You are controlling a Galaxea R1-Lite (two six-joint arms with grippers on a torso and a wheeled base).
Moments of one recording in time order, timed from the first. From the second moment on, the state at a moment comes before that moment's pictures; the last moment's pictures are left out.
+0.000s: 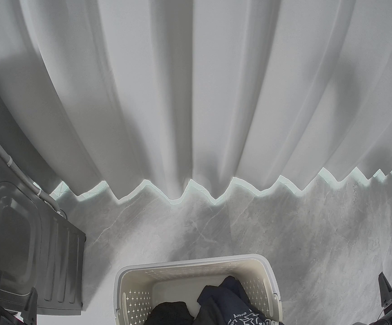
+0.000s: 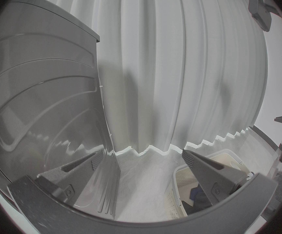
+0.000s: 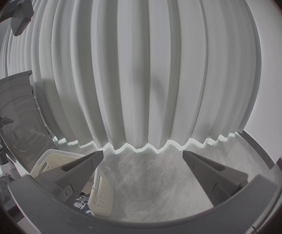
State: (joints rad) left arm 0.00 0.02 -0.02 0.00 0.00 0.00; right arm 0.01 0.02 -0.02 0.00 0.02 0.00
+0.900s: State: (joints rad) left arm 0.00 0.02 -0.02 0.00 0.00 0.00; right arm 0.01 0.02 -0.02 0.00 0.02 0.00
